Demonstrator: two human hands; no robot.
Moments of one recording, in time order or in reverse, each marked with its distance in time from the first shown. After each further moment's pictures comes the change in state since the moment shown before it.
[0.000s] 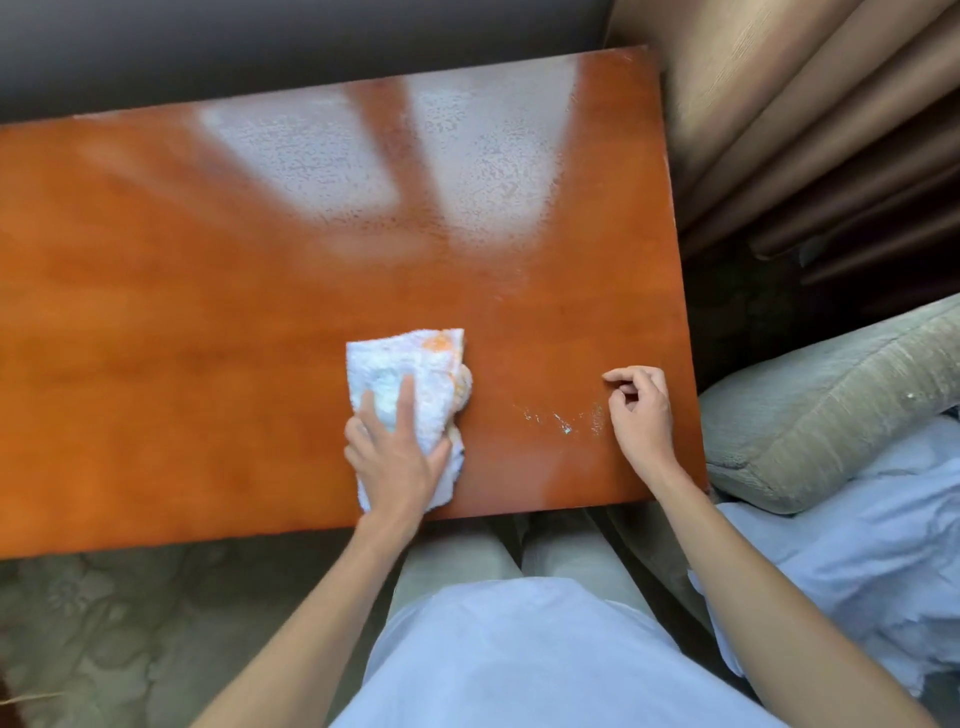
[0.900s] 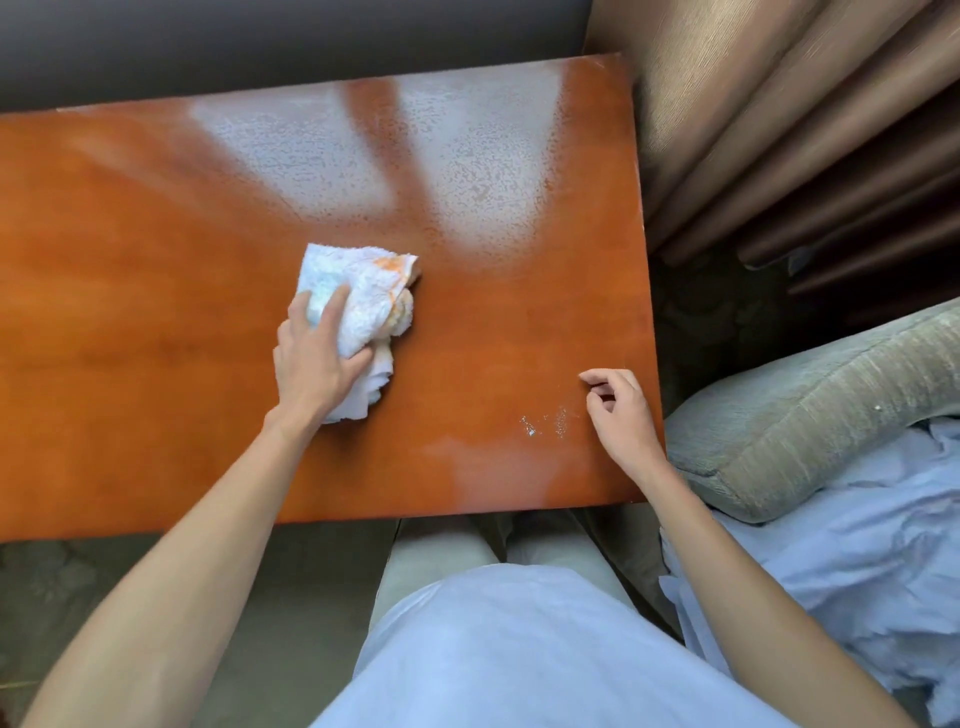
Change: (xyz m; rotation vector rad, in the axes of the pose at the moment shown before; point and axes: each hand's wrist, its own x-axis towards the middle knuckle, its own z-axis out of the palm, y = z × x) left_hand 0.113 -0.018 -0.038 -0.037 -0.057 0.092; right_hand 0.013 0.009 -0.029 0.021 -0.213 -0.039
